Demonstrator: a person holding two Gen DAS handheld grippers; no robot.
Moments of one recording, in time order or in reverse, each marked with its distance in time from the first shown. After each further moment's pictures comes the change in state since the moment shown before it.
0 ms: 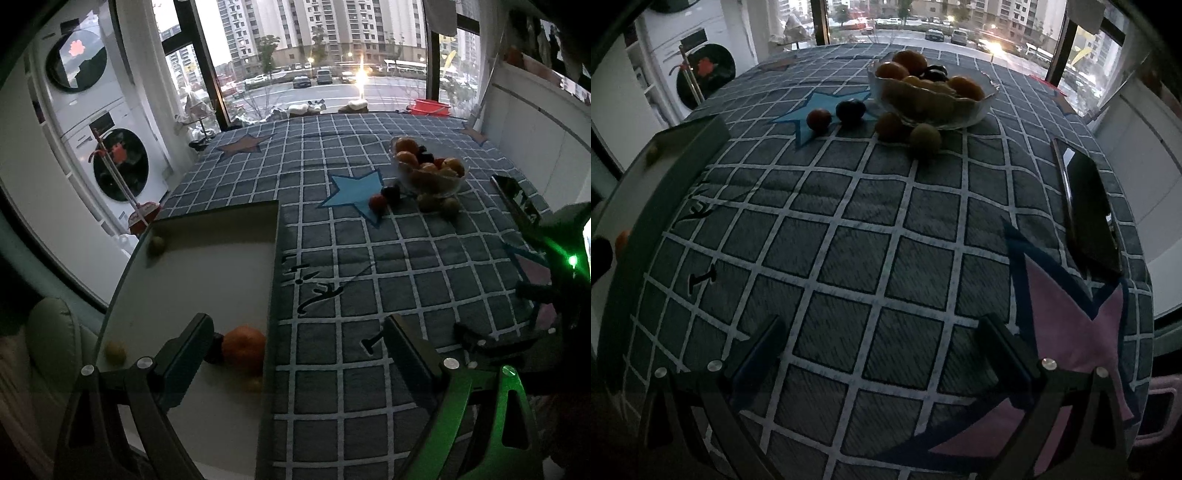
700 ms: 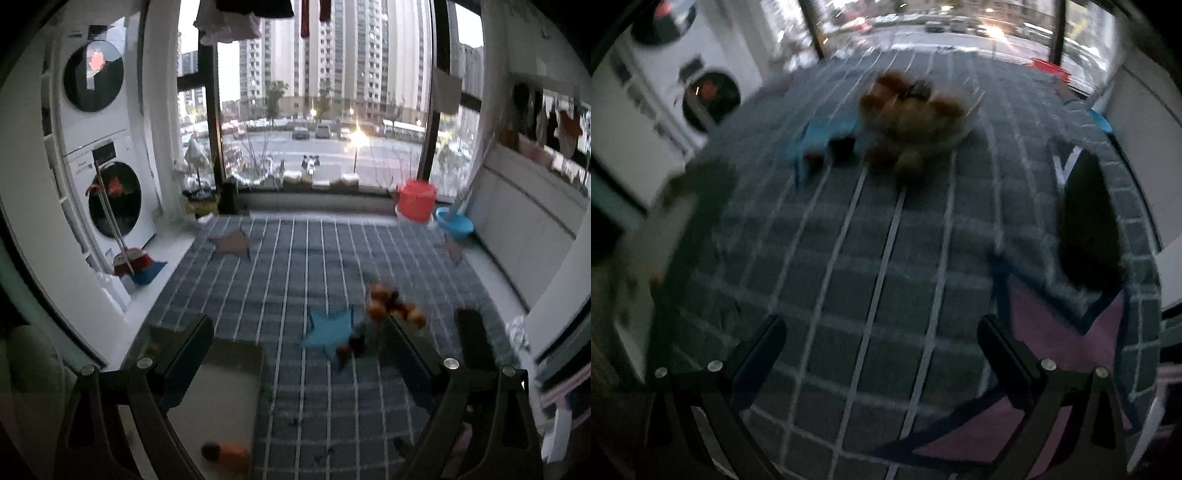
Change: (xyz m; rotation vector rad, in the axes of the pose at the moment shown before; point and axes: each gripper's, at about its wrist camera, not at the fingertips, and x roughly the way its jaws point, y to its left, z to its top) left arm -0.068 0.022 0.134 -0.142 -0.235 -0.105; right arm -0.025 -0.039 0.039 0.123 -0.012 0.136
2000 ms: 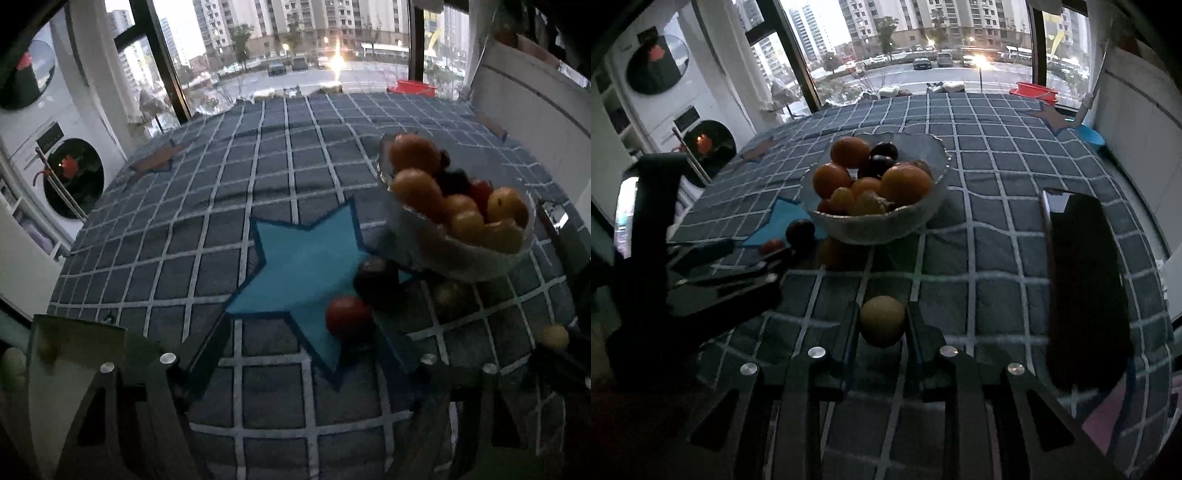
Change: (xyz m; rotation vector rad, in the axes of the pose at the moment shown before) left arm 0.226 -0.061 -0.092 0.196 0.294 0.032; right arm 0.023 -0.030 0.031 0.043 -0.170 0.037
